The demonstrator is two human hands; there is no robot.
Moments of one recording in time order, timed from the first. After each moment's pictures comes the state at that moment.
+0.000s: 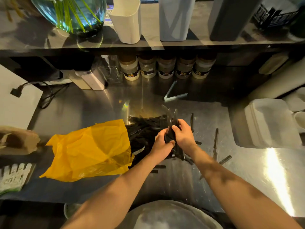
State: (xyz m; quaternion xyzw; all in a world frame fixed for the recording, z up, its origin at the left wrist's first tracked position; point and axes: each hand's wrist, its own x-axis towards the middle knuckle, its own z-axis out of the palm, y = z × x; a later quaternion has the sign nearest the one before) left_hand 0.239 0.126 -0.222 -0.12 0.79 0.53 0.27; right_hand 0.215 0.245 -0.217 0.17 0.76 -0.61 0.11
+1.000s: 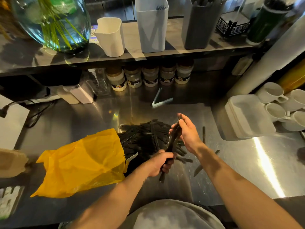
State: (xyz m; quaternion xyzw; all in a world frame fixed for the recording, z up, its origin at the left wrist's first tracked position) left_hand 0.280 0.128 -0.194 -0.15 0.57 0.64 0.50; right_hand 0.237 0.282 -0.163 0.25 0.60 -0.75 0.07
